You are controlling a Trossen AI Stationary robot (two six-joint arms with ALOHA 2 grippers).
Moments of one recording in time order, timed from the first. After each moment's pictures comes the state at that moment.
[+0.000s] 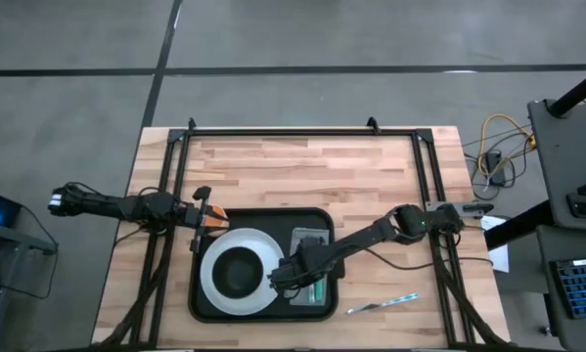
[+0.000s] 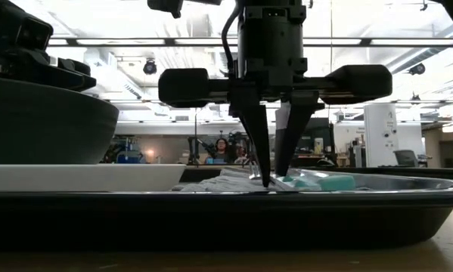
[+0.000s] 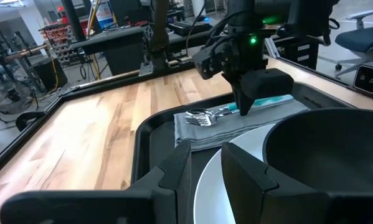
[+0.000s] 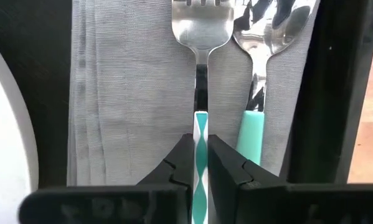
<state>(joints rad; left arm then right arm) -0.12 0.21 0.01 0.01 0.00 0.21 0.36 2.39 2.02 -1.24 0.09 1.95</state>
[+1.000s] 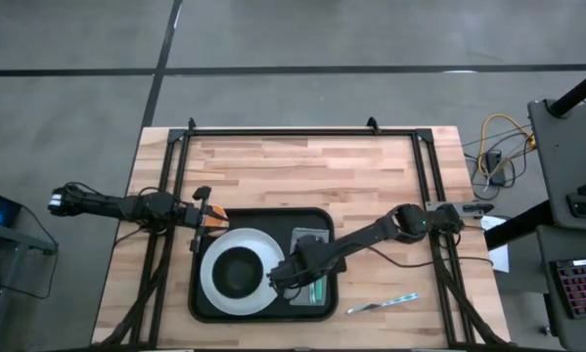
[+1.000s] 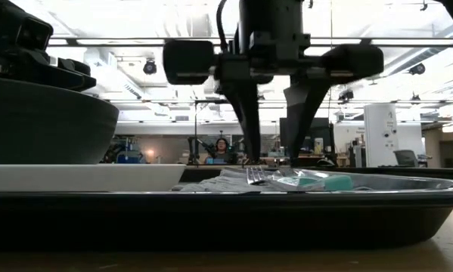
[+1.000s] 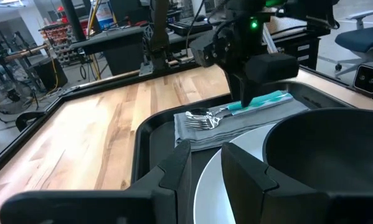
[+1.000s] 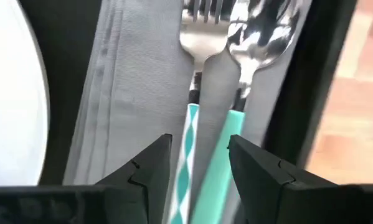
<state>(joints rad) -0.12 0.21 0.01 0.01 0.00 0.21 0.36 2.38 2.09 -1.33 0.10 1.80</state>
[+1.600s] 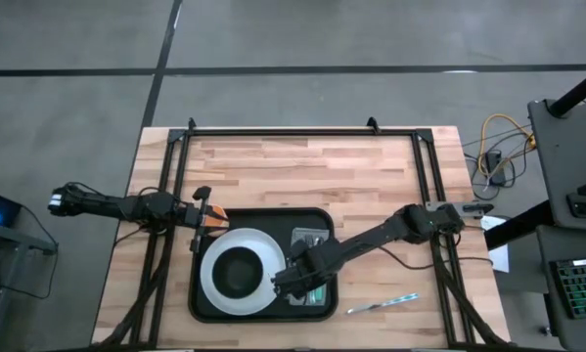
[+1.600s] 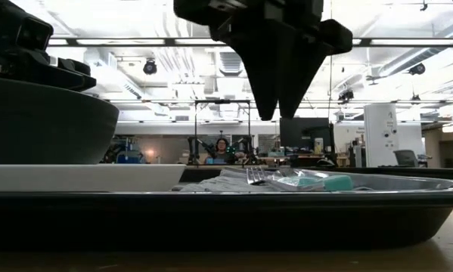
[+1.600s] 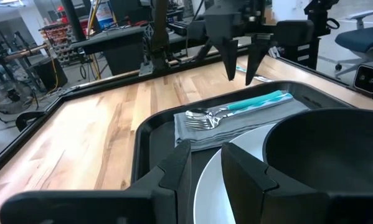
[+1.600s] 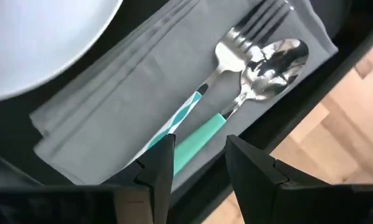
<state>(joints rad) -0.12 0.21 0.01 0.02 0.00 0.21 0.39 2.33 2.15 -1.41 0.16 1.24</state>
